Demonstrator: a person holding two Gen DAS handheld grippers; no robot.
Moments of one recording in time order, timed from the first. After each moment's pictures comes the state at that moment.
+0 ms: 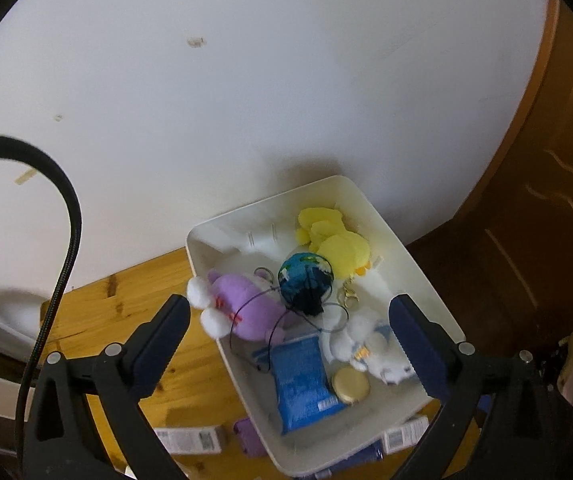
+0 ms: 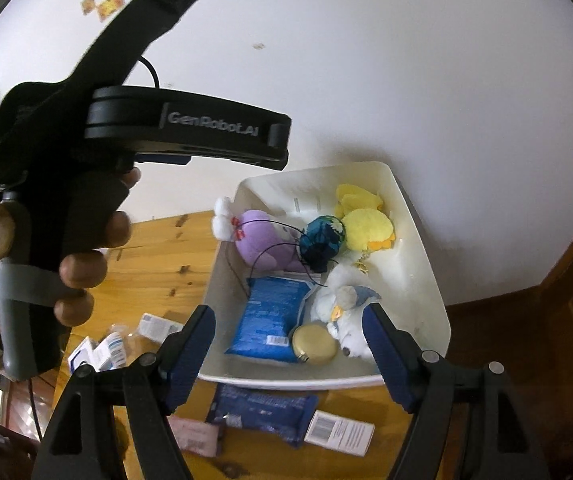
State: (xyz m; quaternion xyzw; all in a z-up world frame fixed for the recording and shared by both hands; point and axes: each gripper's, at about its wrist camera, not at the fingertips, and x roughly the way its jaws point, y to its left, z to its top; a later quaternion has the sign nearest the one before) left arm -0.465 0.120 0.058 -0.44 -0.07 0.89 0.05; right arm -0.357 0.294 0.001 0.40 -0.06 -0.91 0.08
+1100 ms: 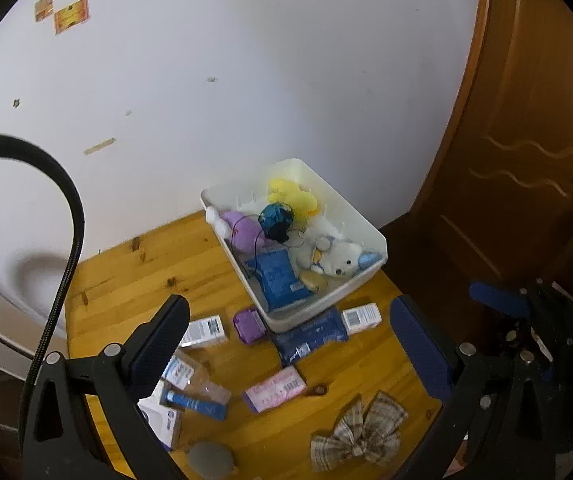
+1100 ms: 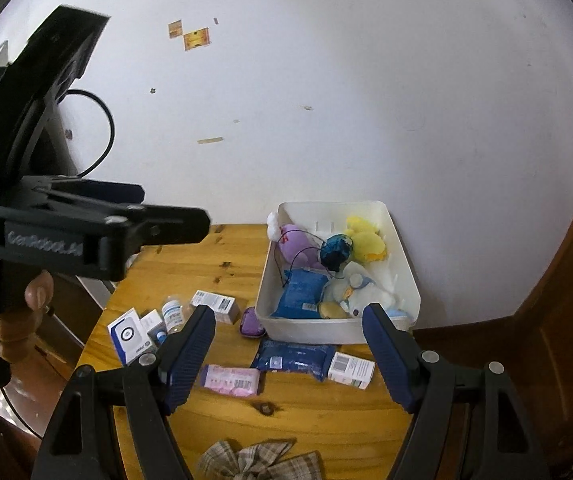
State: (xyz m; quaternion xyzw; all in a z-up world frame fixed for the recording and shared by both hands) left arm -0.271 0.102 0.106 -0.40 -0.06 0.91 0.10; right arm -0.210 0.253 0.074 0.34 -0.01 -0.94 0.08
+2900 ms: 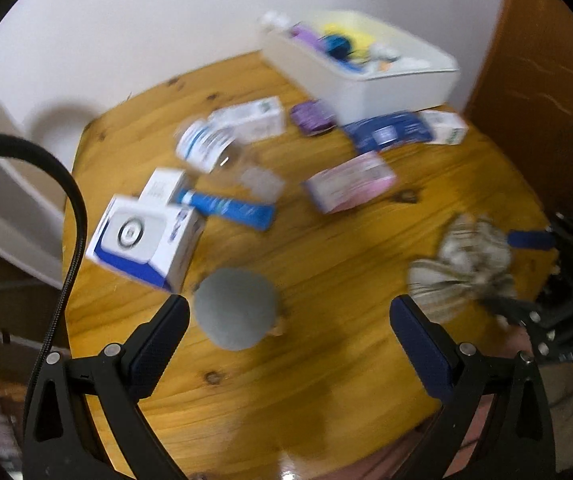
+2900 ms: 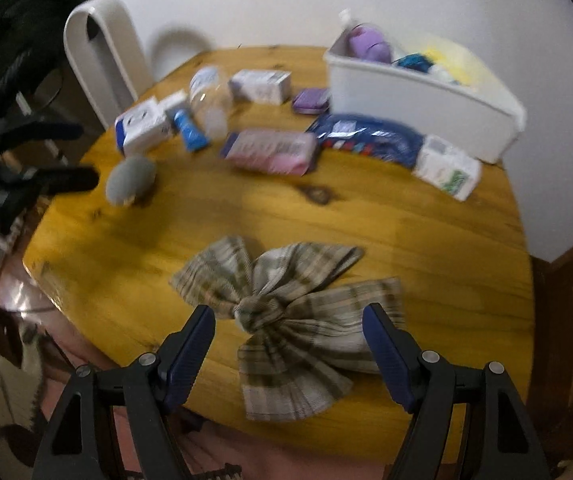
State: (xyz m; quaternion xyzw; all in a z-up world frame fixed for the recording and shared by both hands) left arm -0.159 0.066 -0.103 -0.51 -0.04 0.86 0.03; right arm -0.142 0.204 -0.127 0.51 0.07 -0.84 0.17
